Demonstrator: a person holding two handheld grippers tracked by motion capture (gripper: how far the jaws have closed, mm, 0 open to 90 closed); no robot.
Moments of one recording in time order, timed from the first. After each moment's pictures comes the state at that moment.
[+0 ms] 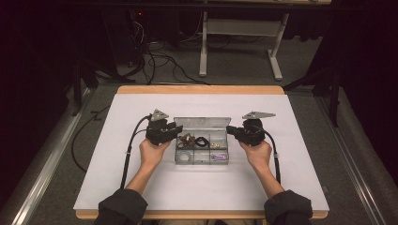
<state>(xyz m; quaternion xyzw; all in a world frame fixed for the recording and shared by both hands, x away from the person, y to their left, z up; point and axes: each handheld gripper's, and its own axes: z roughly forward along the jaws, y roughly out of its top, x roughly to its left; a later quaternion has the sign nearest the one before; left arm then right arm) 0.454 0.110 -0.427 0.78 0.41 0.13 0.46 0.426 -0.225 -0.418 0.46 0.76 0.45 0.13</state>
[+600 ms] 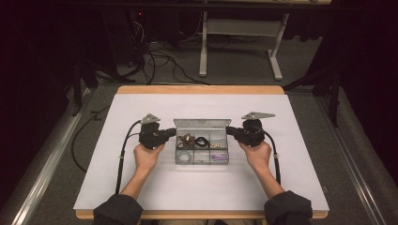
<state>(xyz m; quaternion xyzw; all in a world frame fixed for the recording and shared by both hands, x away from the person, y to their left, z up) 0.447 0.129 -0.434 0.77 0.41 0.08 0.48 0.423 -0.222 -0.417 0.45 0.76 0.45 0.13</state>
